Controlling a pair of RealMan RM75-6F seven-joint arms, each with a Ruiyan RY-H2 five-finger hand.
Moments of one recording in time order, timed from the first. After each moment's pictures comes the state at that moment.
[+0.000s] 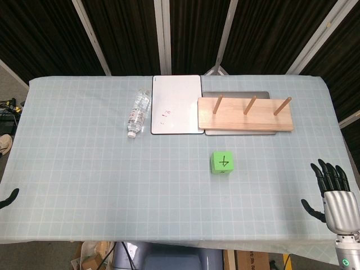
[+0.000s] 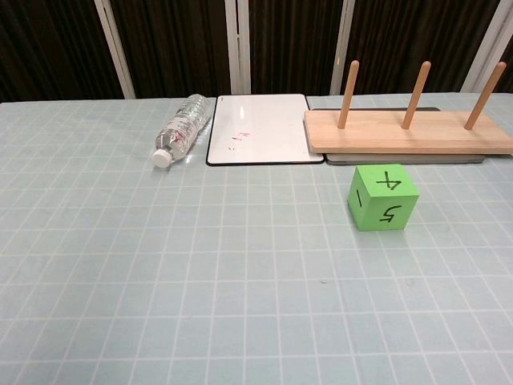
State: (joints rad) left arm -0.02 -1.08 -0.11 -1.70 1.39 1.56 0.04; right arm 0.08 -1.16 -0.01 -1.58 -1.54 1.63 -0.02
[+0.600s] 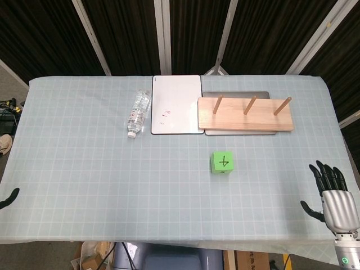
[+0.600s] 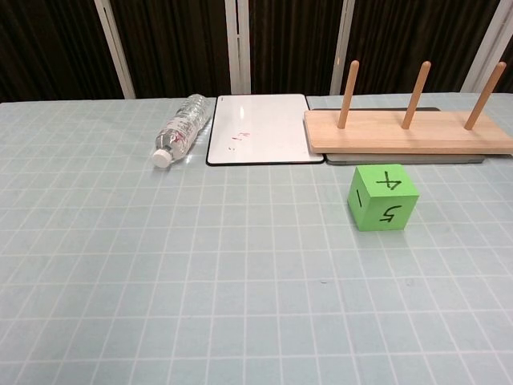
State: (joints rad) left arm -0.01 -1.09 -0.11 -1.68 1.43 1.60 0.03; right arm 0.08 -1.13 0.01 -1.60 -1.52 1.54 -0.01
